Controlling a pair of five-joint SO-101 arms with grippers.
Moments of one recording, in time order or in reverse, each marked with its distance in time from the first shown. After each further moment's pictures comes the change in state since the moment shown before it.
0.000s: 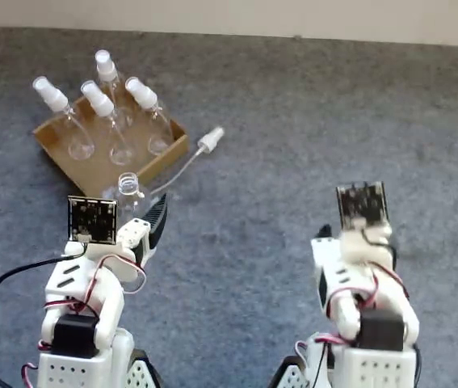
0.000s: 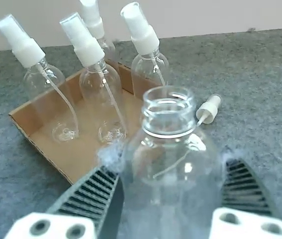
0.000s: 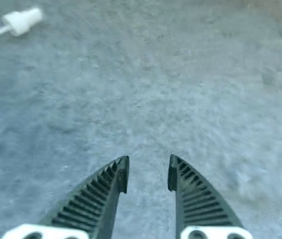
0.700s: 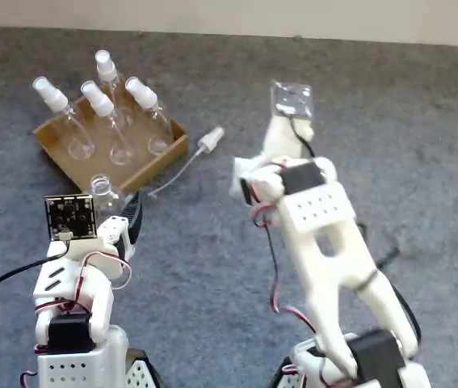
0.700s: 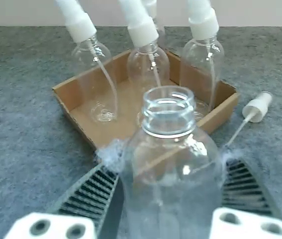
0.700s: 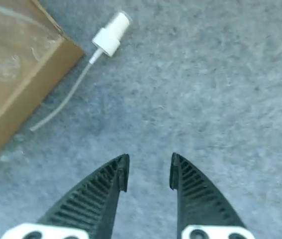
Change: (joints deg) left arm -9.6 0.0 2.0 0.0 0.2; right arm -24.2 63.1 -44.0 -4.0 -37.0
